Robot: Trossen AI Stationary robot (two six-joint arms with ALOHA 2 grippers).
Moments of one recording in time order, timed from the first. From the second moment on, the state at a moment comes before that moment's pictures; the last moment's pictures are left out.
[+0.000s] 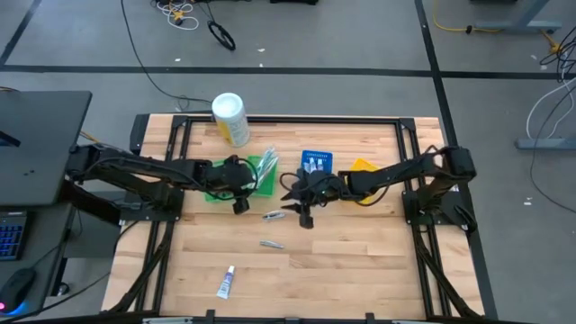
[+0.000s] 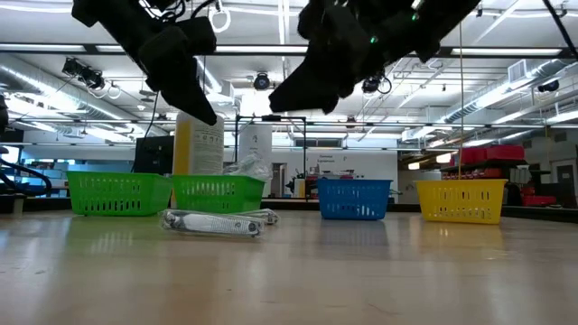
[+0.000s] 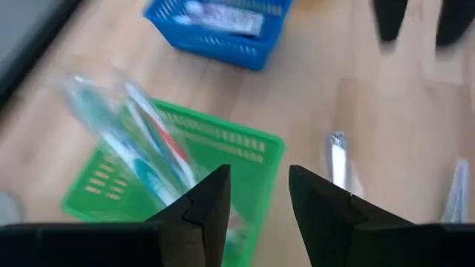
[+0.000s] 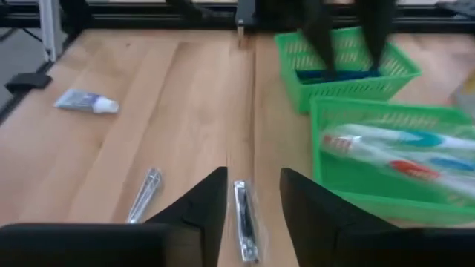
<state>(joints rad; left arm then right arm) -0.02 1.19 0.74 -0.33 -0.26 -0.18 0.06 1.70 1.01 0.17 -0.03 0.01</state>
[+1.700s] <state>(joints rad) -0.02 1.02 0.74 -0.41 -0.52 -0.20 0.06 2.07 1.12 0.15 -0.03 -0.12</state>
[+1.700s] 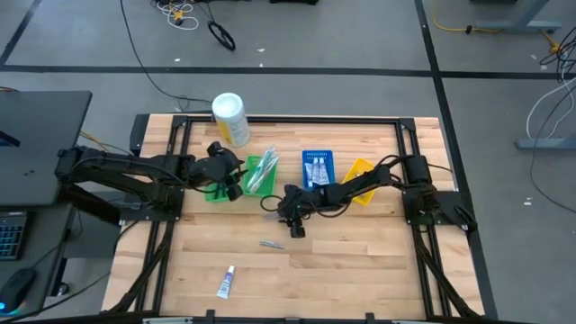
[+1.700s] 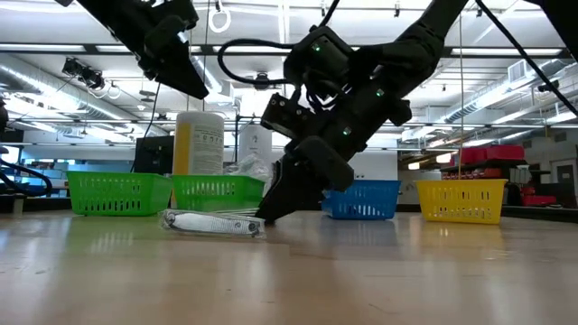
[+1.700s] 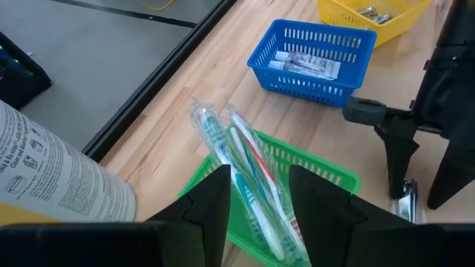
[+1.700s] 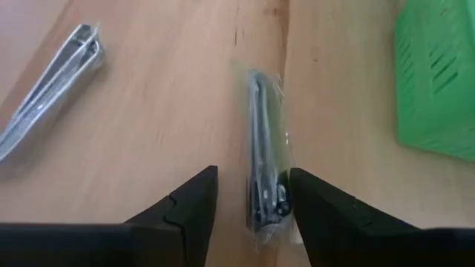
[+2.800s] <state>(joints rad) -0.02 1.02 0.74 -0.41 -0.52 -0.21 0.10 1.95 1.12 0.03 0.01 -0.05</state>
